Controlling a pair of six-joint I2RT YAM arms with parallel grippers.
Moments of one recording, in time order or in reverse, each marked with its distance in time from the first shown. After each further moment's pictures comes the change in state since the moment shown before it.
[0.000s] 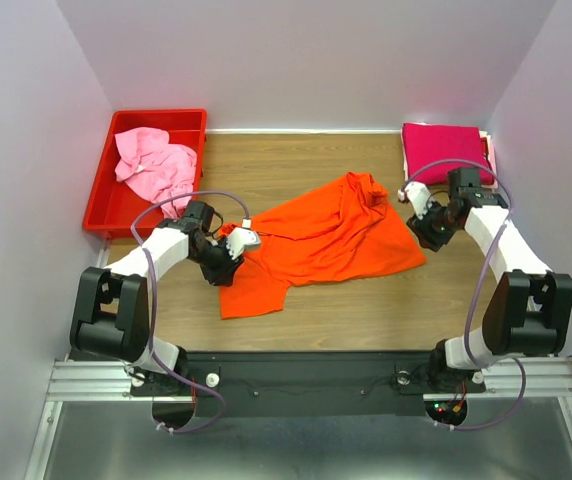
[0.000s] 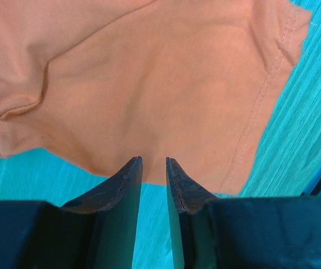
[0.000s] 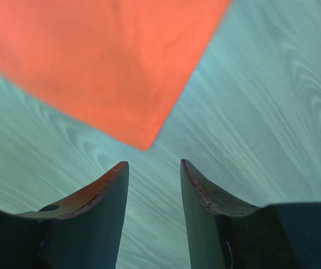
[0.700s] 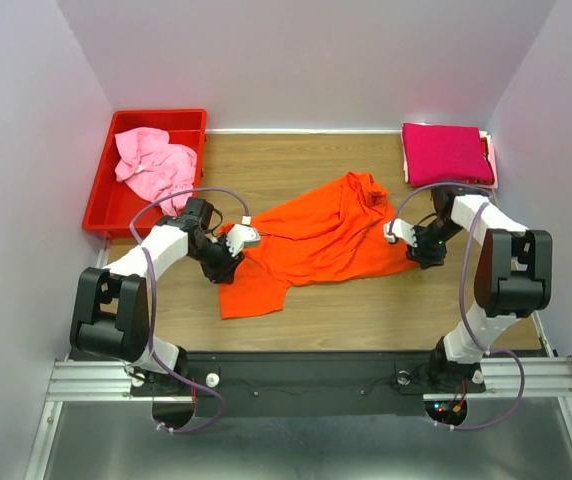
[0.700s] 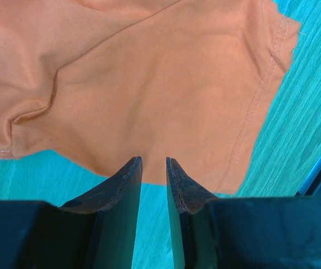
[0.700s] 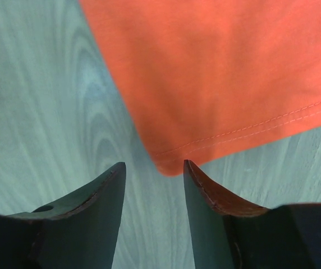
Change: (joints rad) left arm 0.005 0.000 0.034 -0.027 0.021 0.000; right arm 0.002 0.253 0.025 -0.223 -0.021 -0.786
